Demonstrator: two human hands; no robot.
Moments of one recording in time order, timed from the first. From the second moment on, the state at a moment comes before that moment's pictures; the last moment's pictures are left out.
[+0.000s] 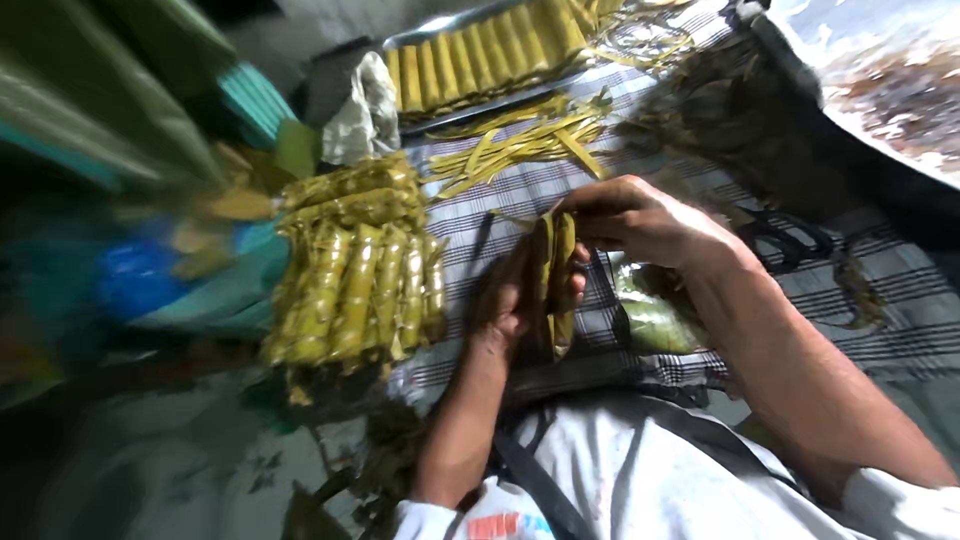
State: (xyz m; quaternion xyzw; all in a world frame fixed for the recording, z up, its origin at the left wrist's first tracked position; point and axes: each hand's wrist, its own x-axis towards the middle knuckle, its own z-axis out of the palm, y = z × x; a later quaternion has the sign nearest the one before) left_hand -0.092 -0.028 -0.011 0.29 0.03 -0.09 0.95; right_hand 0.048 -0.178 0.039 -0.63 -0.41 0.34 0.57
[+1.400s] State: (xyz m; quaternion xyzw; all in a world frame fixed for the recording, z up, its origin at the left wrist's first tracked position) left_hand -0.095 -0.029 -0.019 0.96 0.12 0.19 0.20; right_hand -0.008 -0.149 -0.019 -0.84 -0.35 0.02 0.41
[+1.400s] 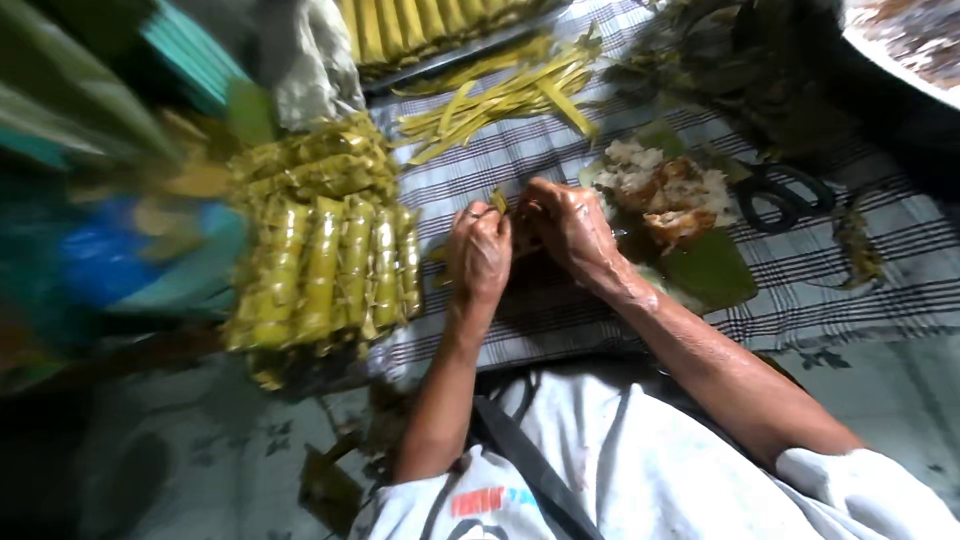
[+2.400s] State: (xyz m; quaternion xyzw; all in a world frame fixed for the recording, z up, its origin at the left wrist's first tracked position) left_hand -0.086 -0.029 -0.017 0.93 0.17 0.21 0.25; right_hand -0.039 -0.226 0.055 -0.80 -0.56 0.01 0.21
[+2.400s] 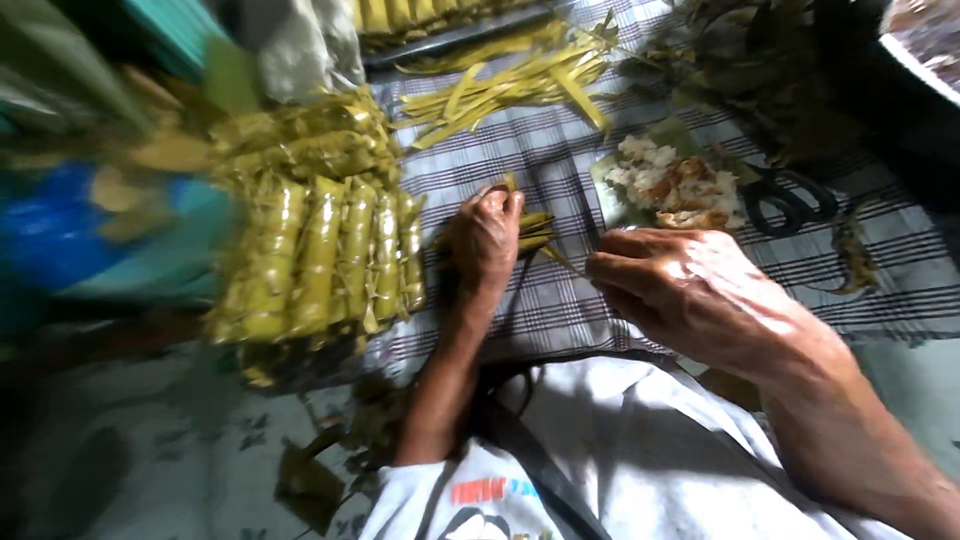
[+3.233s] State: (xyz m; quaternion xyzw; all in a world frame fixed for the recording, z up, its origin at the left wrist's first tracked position) left_hand -0.080 -0.019 -0.015 0.86 0.20 0.27 0.37; right_hand -0.033 -0.173 -0.008 -0.83 -0.31 0.18 0.44
